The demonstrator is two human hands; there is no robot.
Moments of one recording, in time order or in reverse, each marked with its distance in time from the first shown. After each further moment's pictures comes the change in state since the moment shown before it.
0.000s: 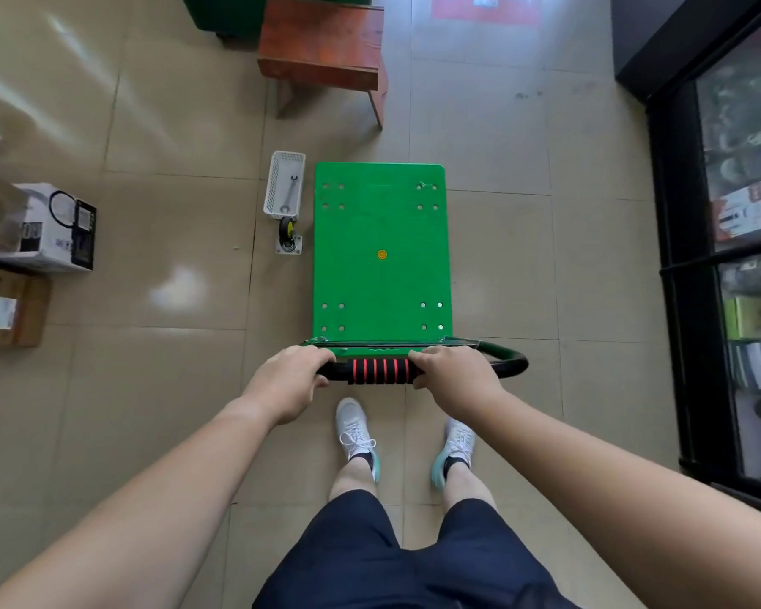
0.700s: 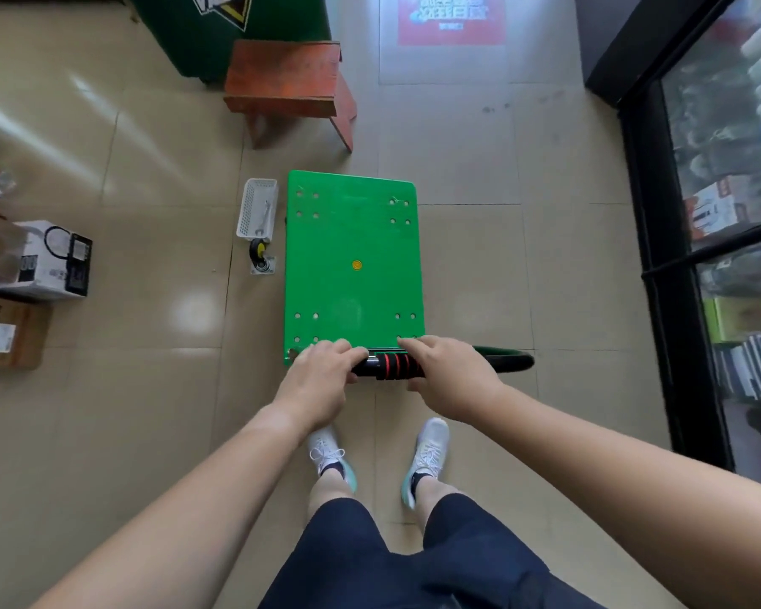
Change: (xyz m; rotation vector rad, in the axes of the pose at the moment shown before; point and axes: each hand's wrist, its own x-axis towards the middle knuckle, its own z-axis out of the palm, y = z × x) left_hand 0.035 0.230 0.022 0.143 0.180 0.095; right_hand -0.086 0.162 -0.006 0.207 0.102 -0.041
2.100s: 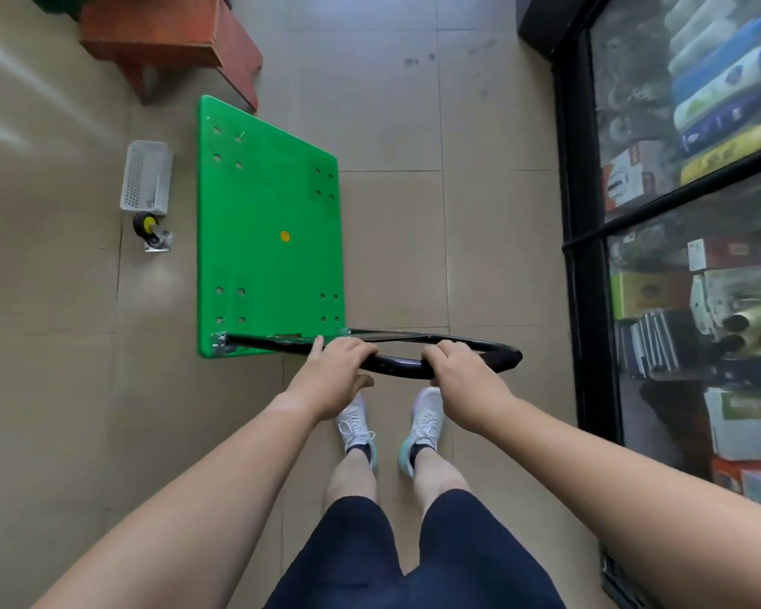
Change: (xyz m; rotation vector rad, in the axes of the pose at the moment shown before) left_hand 0.163 0.243 0.124 -0.126 -0.181 0.053; right_hand -0.111 0.289 -0.002 0.090 -0.163 0.159
